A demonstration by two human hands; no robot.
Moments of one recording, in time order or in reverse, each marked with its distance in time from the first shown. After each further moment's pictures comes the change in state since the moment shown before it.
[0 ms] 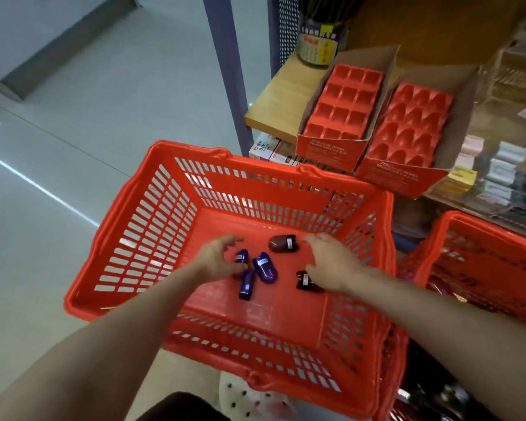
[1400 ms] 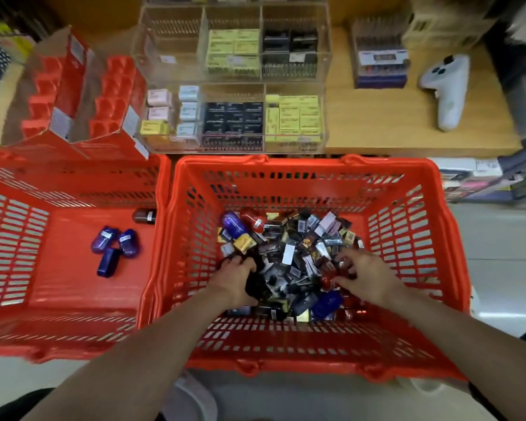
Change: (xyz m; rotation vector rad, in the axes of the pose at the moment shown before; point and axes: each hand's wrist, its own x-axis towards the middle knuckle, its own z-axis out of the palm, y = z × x) left_hand -0.083 0.261 0.262 0.688 -0.505 0.280; right_hand -0.279 0.344 0.059 0.358 0.139 0.414
